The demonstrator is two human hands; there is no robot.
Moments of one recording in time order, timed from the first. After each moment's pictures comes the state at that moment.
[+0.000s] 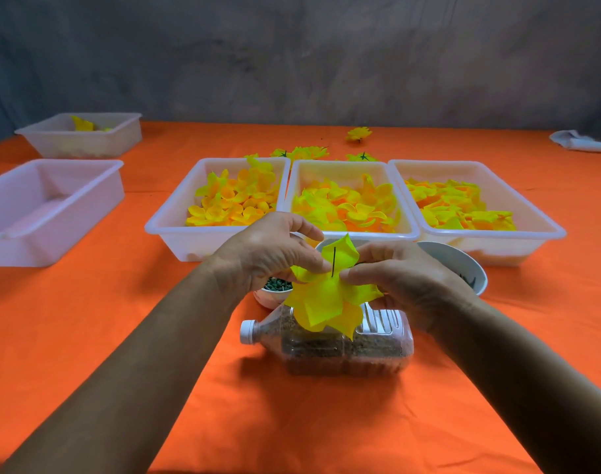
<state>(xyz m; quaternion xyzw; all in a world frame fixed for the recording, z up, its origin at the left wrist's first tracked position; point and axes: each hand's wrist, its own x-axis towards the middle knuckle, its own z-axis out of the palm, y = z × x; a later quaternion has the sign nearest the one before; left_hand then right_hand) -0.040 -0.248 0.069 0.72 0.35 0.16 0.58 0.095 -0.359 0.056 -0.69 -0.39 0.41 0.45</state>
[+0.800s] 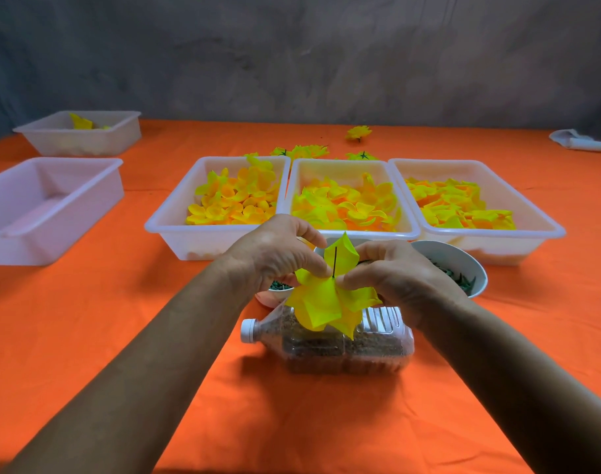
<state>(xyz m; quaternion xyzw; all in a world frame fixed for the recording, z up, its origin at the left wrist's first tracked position) -0.035 -0.252 0.068 0.74 0.38 0.14 0.54 0.090 -0.353 0.054 -0.71 -0.39 0.39 0.44</state>
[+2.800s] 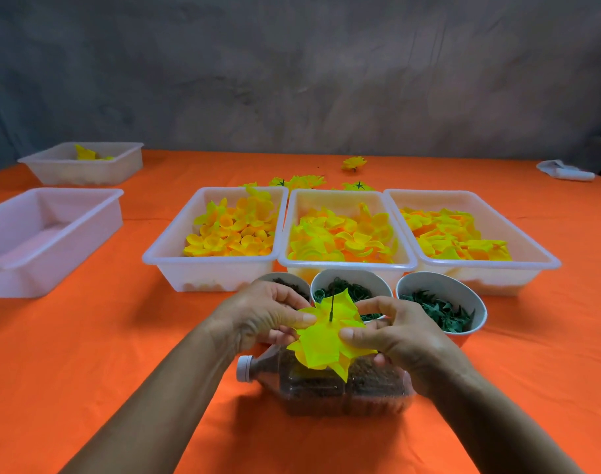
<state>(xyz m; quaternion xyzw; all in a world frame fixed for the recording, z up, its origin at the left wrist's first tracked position) -0.049 -0.240 0.026 0.63 0.39 0.13 0.66 0.099 -0.368 0.025 -0.67 -0.34 0.43 0.50</state>
